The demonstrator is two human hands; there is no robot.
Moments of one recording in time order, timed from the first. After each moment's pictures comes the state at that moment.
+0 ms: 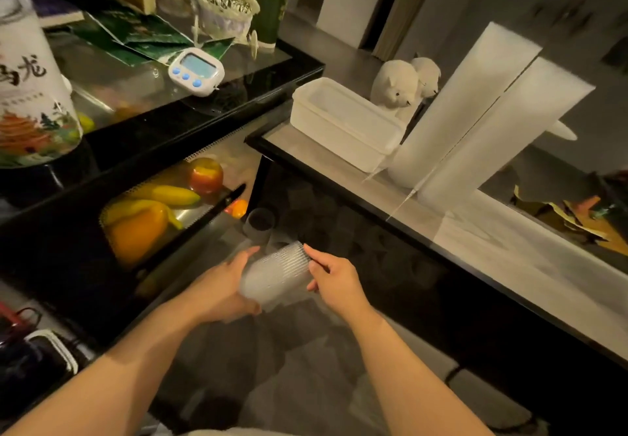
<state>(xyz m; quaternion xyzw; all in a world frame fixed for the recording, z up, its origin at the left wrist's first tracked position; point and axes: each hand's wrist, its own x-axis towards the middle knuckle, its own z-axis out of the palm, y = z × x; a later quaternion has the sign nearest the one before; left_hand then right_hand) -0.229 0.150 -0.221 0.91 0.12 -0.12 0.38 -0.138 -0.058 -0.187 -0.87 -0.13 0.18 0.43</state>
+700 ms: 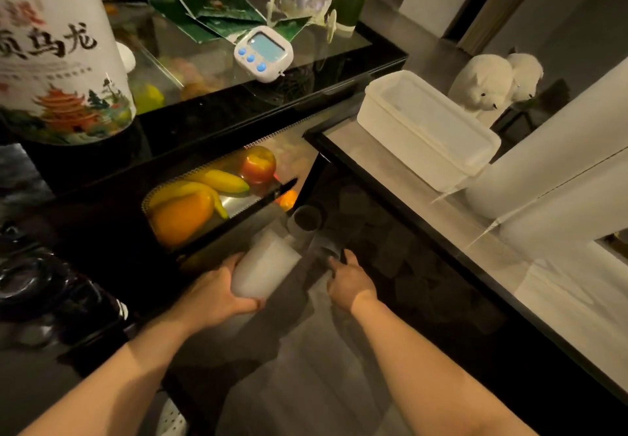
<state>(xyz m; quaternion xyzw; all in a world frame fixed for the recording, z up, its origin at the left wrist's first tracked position) -0.255 0.183 -0.260 0.84 0.30 -0.08 0.44 -0.057 -0.009 -0.272 -0.92 -0.29 0.25 -0.05</state>
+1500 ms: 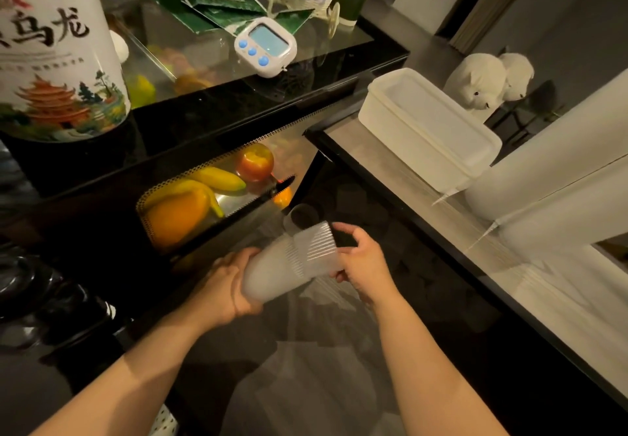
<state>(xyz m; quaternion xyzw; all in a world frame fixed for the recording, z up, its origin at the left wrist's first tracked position) -0.236 0.180 -0.271 0.87 0.24 -0.04 0.42 -0.083 0.005 -0.177 -0.81 -0.10 0.31 0.50</state>
